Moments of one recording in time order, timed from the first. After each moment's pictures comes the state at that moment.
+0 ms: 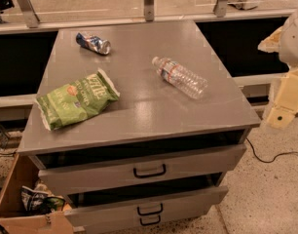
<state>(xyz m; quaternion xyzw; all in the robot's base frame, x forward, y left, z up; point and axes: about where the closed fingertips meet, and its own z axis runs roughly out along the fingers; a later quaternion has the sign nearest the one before) 0.438 -0.216 0.977 -0.60 0.78 -0.04 0.16</state>
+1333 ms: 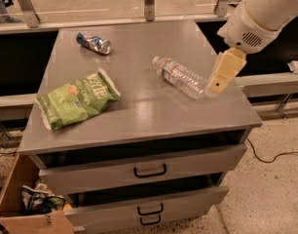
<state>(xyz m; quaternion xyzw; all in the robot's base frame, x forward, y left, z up) 0.558 -0.167 0.949 -0.58 0.78 0.00 0.24</state>
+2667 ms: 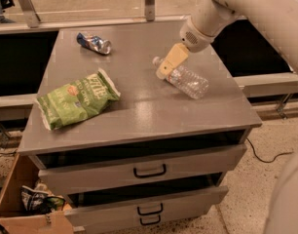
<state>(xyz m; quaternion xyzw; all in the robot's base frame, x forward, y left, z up) 0.679 -0.097 0.882 -0.44 0.86 0.08 0.24</state>
